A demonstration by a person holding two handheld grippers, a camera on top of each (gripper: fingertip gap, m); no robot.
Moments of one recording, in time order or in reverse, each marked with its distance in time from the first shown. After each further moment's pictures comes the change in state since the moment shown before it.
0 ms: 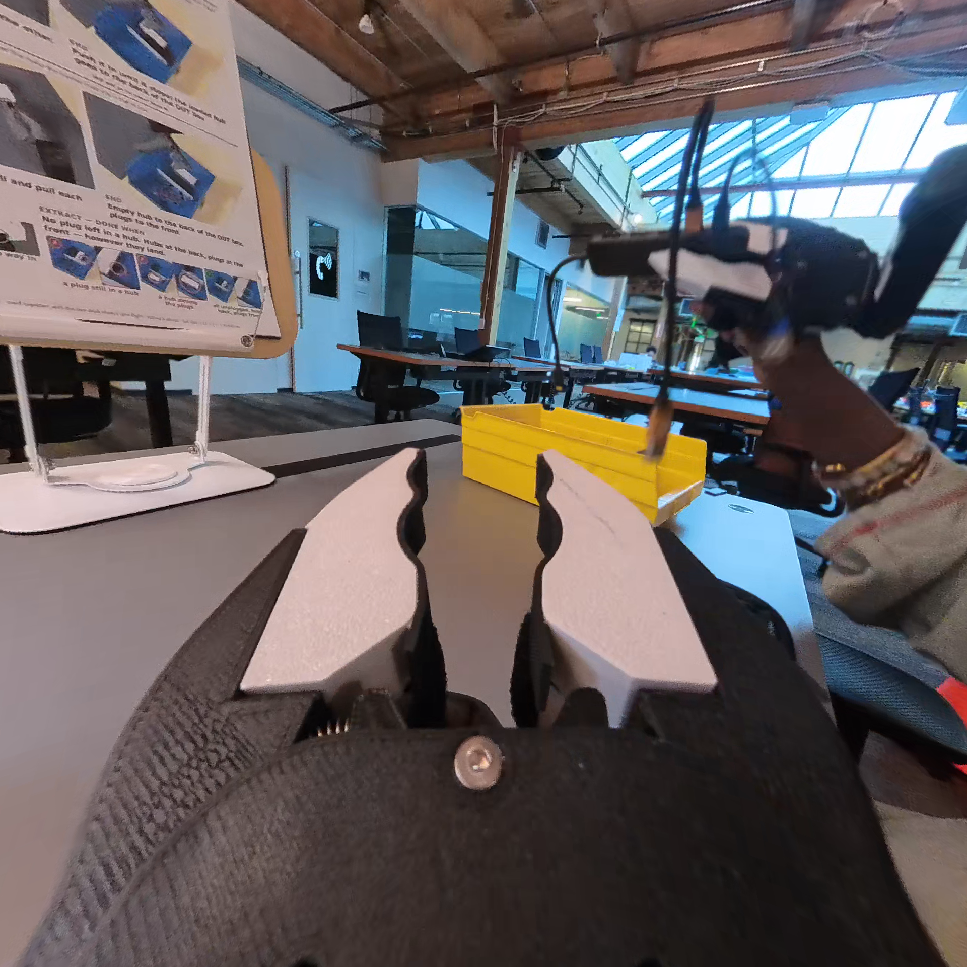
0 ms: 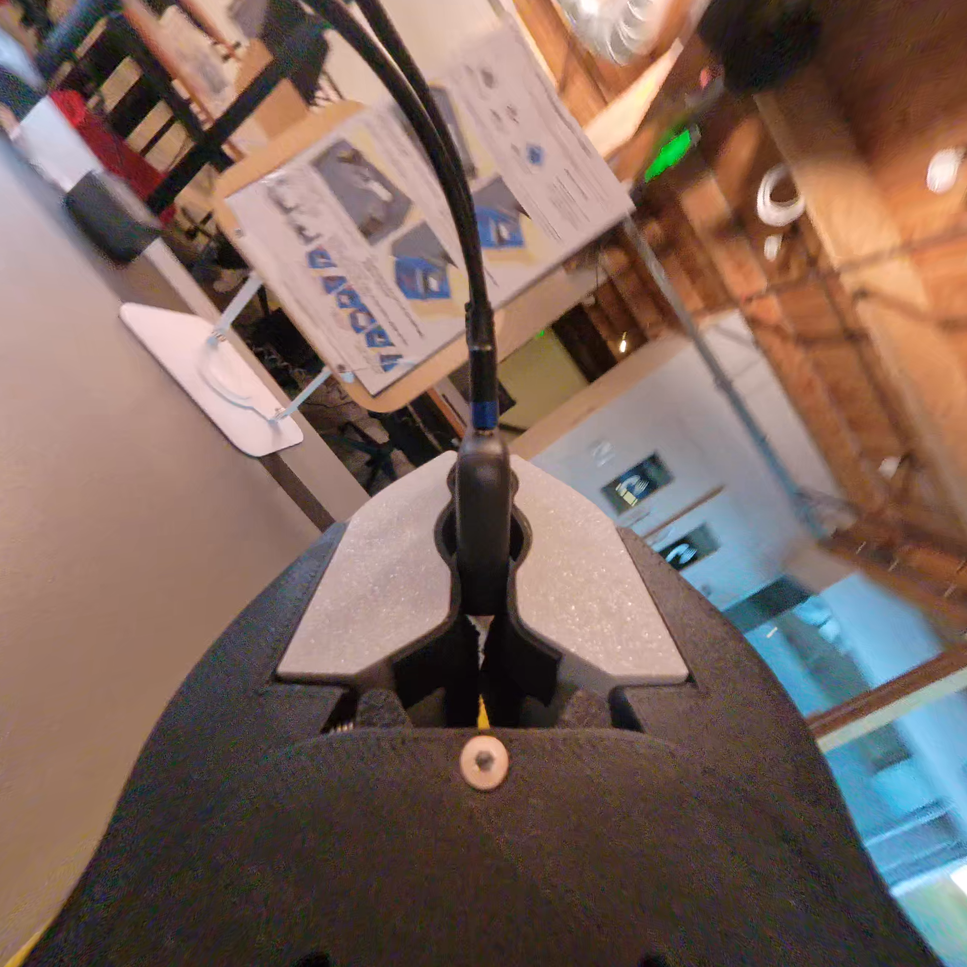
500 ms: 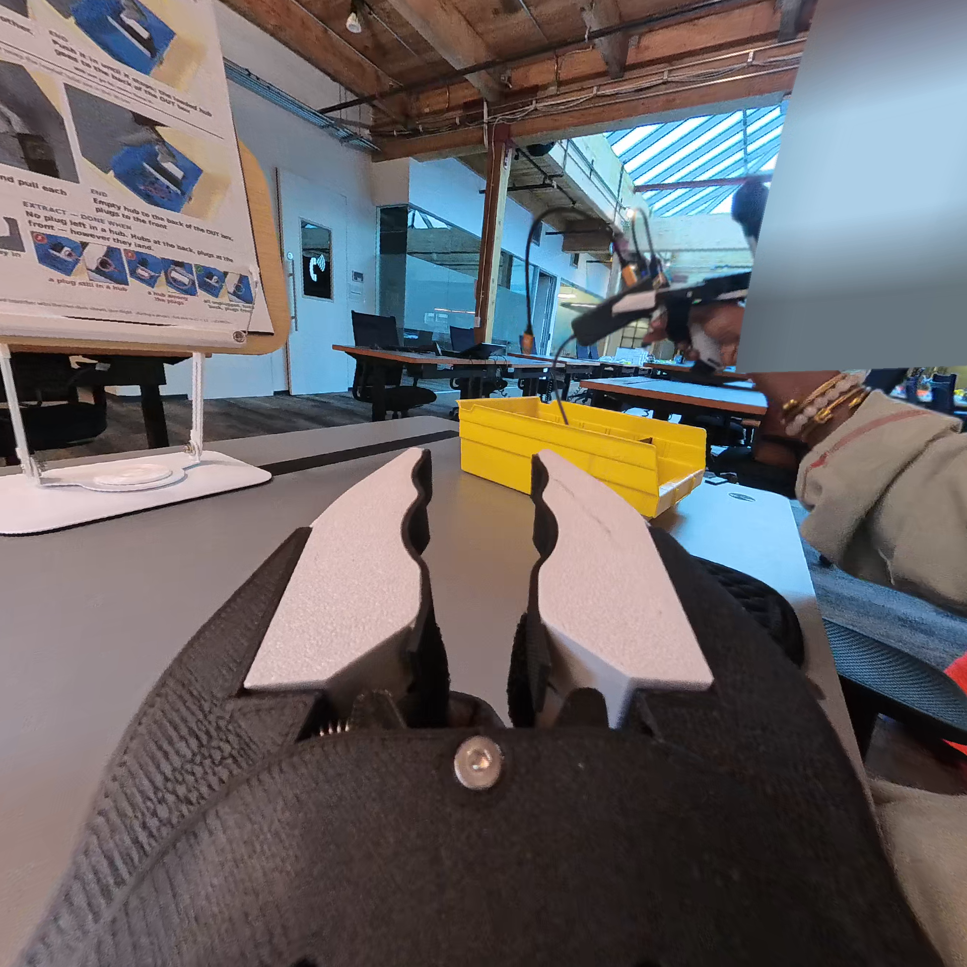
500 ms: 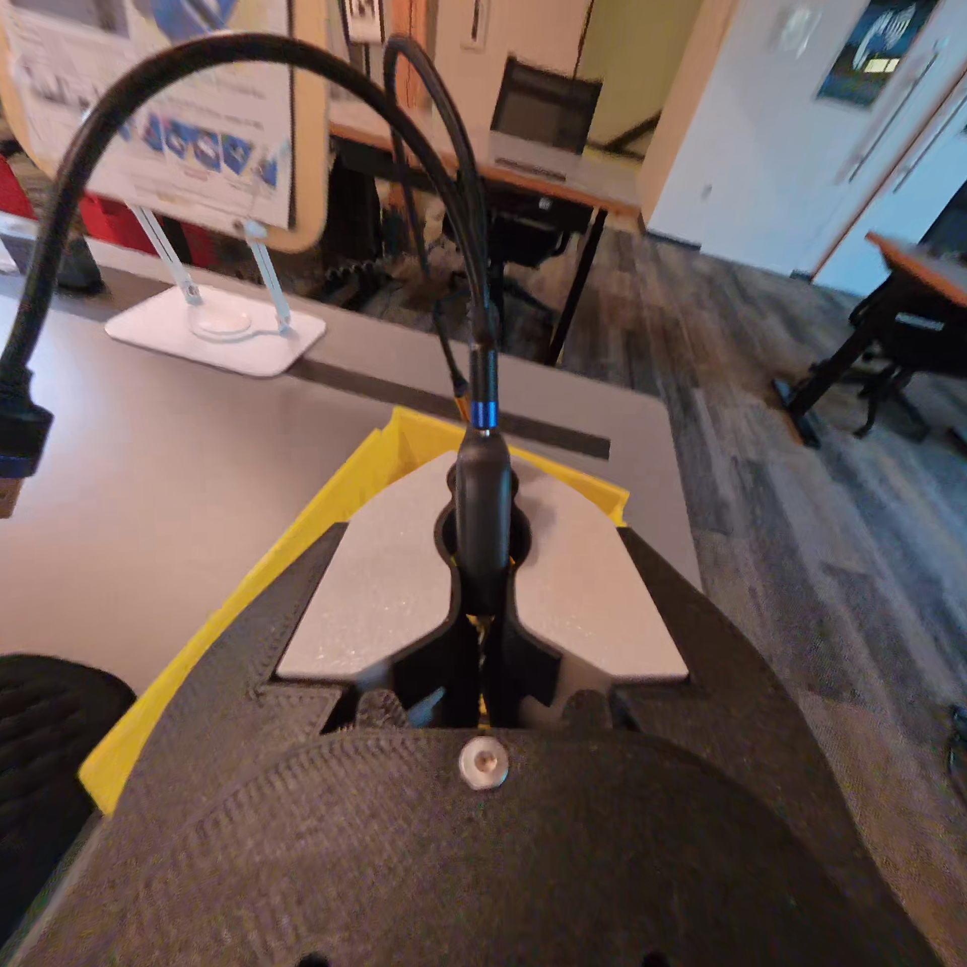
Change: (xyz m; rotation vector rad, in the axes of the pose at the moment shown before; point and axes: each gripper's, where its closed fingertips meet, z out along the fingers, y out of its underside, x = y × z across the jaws) left arm 0.000 0.009 0.000 -0.003 0.014 0.018; right arm 0.053 0.180 0.009 -0.413 -0.108 0.784
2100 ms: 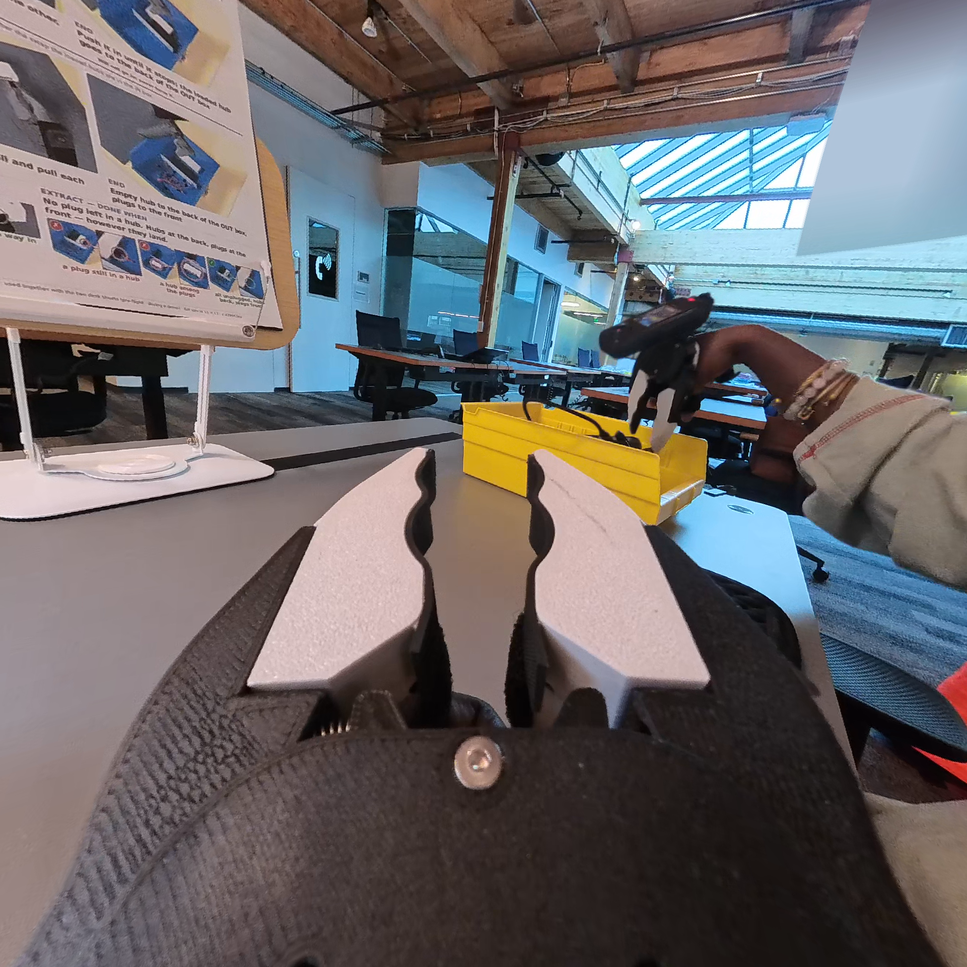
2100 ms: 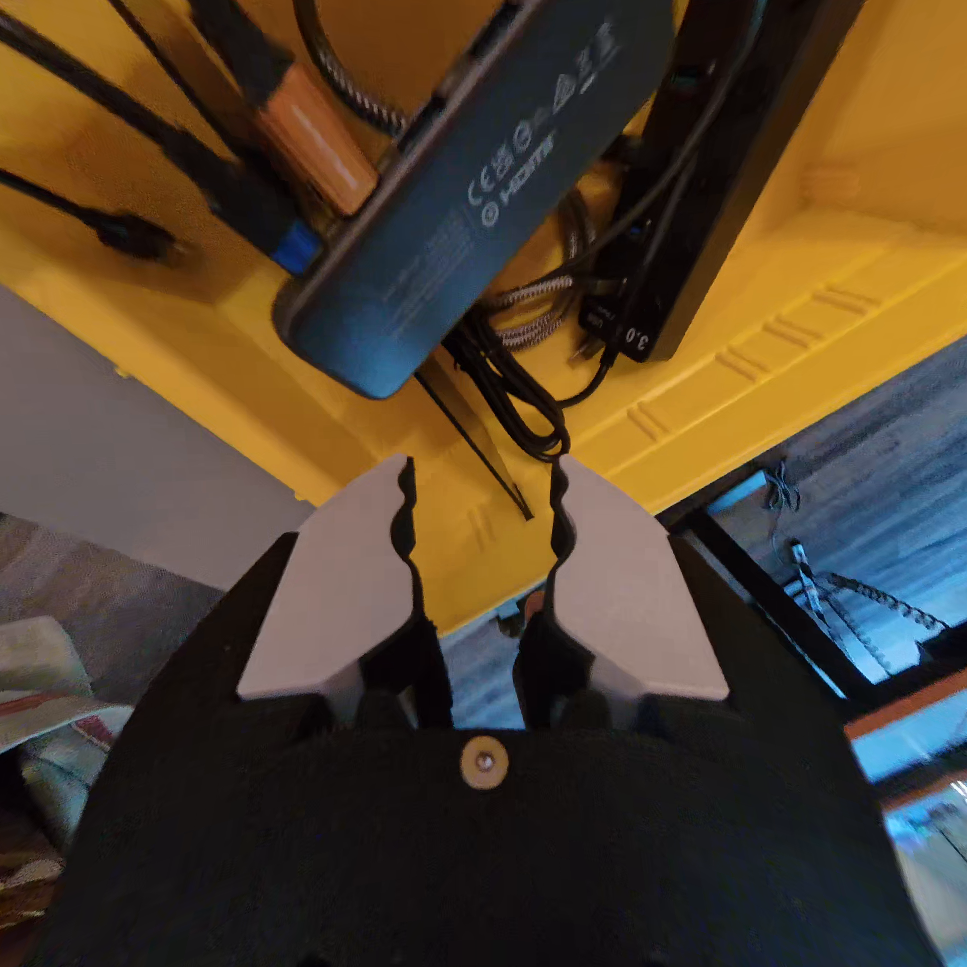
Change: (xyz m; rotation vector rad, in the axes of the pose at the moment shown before) left arm -0.006 -0.001 -0.002 0.011 -0.014 -0.034; right arm -0.006 0.162 -0.030 -1.239 -0.368 -0.642
